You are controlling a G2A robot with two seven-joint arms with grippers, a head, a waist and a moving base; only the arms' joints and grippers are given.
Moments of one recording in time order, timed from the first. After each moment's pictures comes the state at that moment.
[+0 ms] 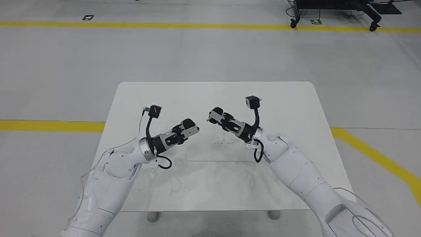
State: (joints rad) left arm 1.25 -1.17 -1.21 -1.35 -0.07 -0.71 -0.74; right arm -0.96 -1.33 0.82 -0.87 0.06 -1.01 0.31
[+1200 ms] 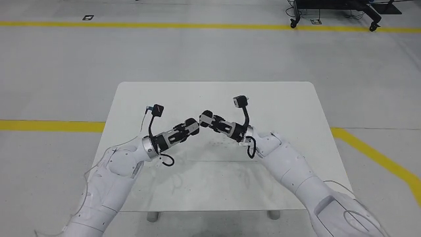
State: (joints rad) left arm 1.22 -1.17 -1.17 -1.32 -0.01 -0.69 -0.67; right arm -0.89 -1.40 0.79 -0.75 0.22 -1.01 0.52
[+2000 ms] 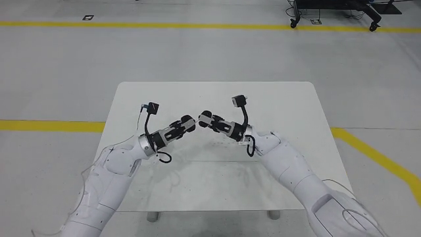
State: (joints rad) left arm 1.21 -1.16 -1.18 -1.31 -0.03 -0.69 -0.65; right arm -0.89 -1.42 0.82 -0.72 0.23 -1.01 0.58
